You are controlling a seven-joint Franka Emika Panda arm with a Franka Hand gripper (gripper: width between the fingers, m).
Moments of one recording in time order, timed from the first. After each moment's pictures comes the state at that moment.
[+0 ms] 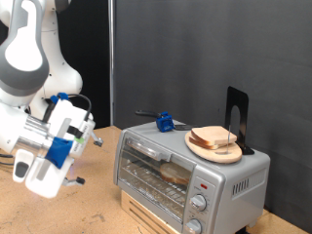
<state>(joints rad) -0.44 0.19 -0.03 -2.17 1.14 1.88 -0.15</state>
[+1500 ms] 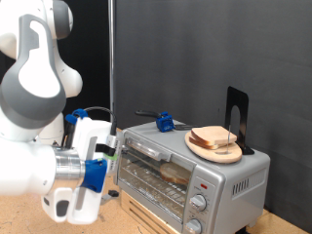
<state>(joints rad) -0.46 0.61 0.04 -1.60 1.04 1.45 -0.07</state>
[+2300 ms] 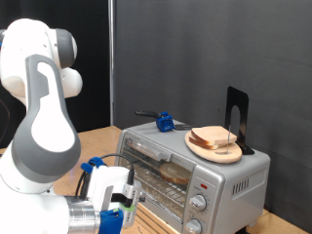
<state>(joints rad) -0.43 0.84 0.05 -1.39 1.07 1.57 -0.06</state>
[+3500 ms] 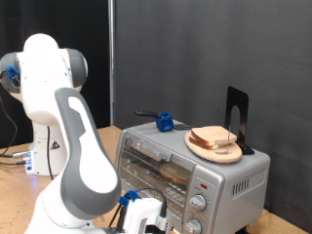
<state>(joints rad) -0.34 1.00 0.08 -1.28 1.07 1.67 -0.07</state>
